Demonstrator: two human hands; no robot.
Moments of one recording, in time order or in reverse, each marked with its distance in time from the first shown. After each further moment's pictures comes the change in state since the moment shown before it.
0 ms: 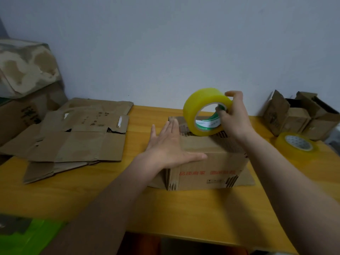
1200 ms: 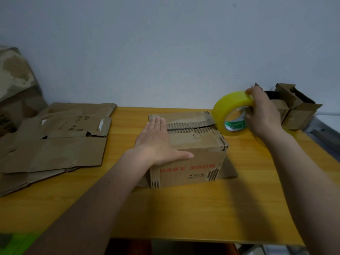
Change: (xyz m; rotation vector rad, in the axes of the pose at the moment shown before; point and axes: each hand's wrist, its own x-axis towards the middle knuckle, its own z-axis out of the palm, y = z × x) left_hand 0.020 0.034 0.002 0.166 -0.048 0.000; right_hand 0.012 0.070 -0.096 -0.558 0.142 -0.069
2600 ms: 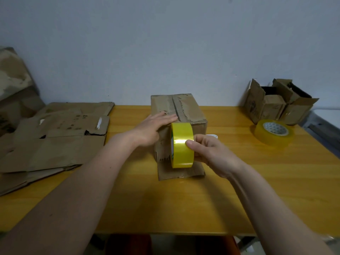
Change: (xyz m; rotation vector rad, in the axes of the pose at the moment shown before) left_hand 0.027 -0.033 -0.008 -0.296 0.013 0.305; right_hand -0.095 -0.069 0.037 1.135 -0.804 0.207
